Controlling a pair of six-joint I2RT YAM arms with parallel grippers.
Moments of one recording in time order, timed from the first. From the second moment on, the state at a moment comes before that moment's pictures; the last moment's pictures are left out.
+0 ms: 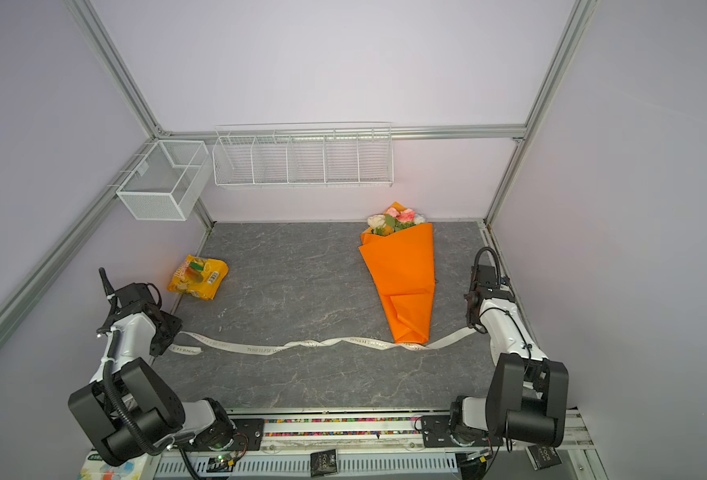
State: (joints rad) left arm 0.56 1.34 0.91 -0.74 -0.16 -0.59; right arm -0.15 1.35 0.89 -0.74 0.46 0.36
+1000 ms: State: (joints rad) left arm -0.53 2.06 1.42 -0.10 0.55 -0.91; right arm -0.15 1.83 1.24 -0.59 -0.50 0.24
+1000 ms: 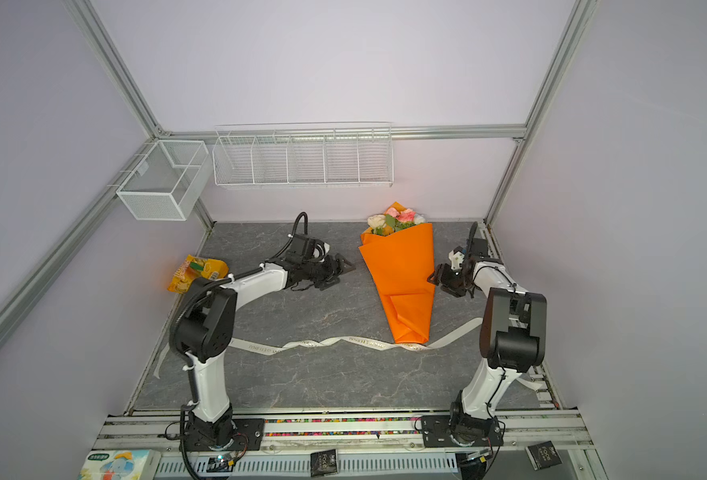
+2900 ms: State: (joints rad) left arm -0.60 2.54 2.16 -0.21 0.48 -0.81; right arm -0.07 2.15 1.37 -0.01 -0.85 0.53
